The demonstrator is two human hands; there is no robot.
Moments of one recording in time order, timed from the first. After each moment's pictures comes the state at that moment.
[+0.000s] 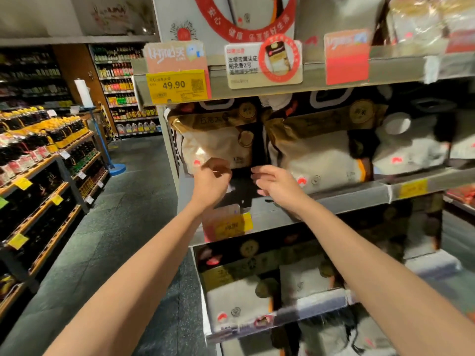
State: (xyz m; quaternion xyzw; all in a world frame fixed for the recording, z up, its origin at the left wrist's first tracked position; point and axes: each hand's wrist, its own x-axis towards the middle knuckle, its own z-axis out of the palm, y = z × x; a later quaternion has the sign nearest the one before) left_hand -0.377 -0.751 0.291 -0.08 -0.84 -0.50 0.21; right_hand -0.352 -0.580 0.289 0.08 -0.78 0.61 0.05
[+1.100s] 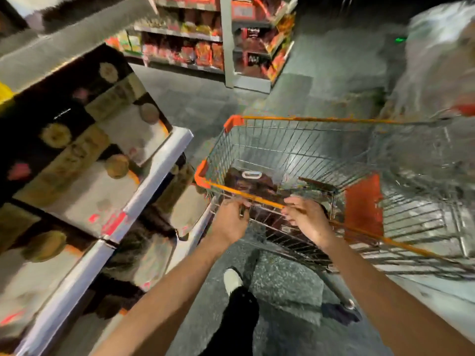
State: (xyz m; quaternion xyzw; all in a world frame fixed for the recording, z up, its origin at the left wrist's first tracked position) left_hand -0.113 -0.175 -0.026 -0.46 -0.80 -0.28 -0.25; right_hand 0.067 -0.076 -0.010 -0.51 -0.61 0.57 0.19
